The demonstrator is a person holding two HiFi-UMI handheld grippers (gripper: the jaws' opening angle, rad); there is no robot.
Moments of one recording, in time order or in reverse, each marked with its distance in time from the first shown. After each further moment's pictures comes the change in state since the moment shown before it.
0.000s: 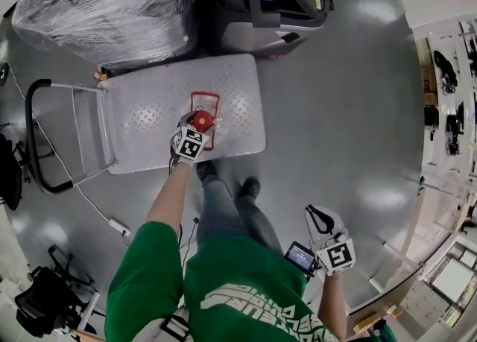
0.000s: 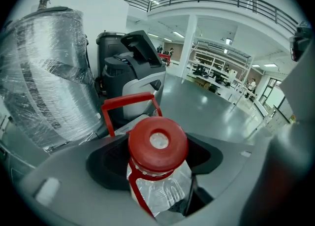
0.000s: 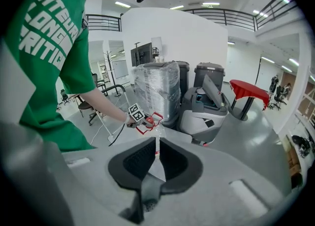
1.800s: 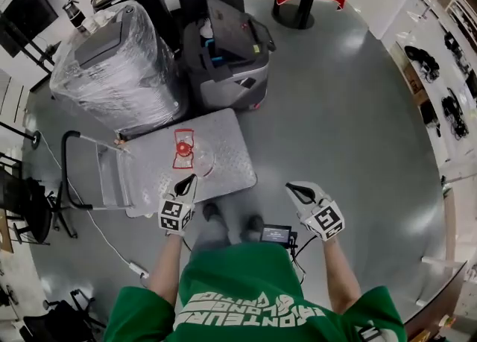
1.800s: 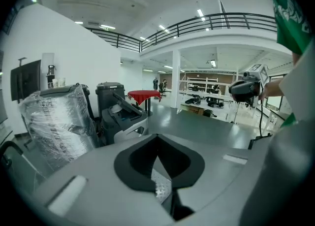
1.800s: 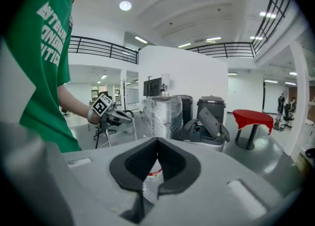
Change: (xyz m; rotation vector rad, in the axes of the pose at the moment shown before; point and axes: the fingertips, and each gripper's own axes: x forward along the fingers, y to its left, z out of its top) left arm -0.266 -0.218 0.129 0.084 -0.380 0.059; right arm -0.097 -0.069 -0.019 -0.090 -0.371 0.053
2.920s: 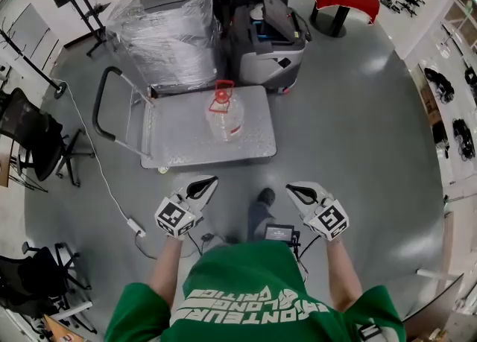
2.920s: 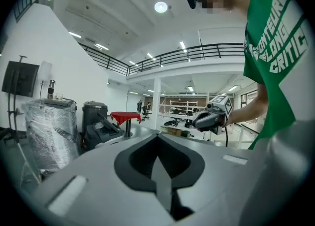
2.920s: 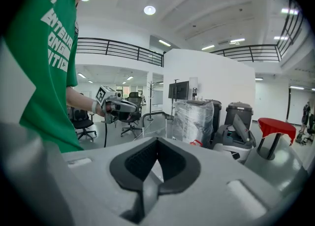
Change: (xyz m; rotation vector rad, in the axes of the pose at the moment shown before) left arm -0.266 -0.156 -0.038 0.021 -0.316 -0.203; right arm -0.078 0.248 -0.011 -0.141 -0.051 0.243
